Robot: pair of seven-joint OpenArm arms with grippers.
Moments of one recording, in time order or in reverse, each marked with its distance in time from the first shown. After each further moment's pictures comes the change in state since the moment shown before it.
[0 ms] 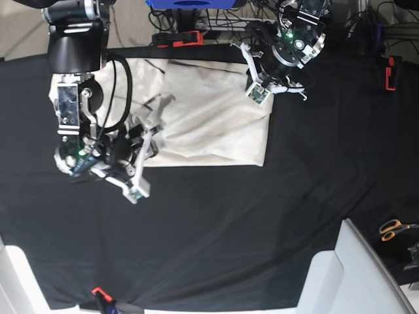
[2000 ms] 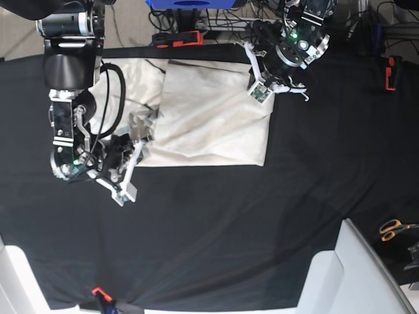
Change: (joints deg) left arm 0.1 -1.7 0.1 1.0 -0.3 -0.2 0.7; right arm 4.4 1.8 1.7 -10.1 -0.5 -2.3 2.5
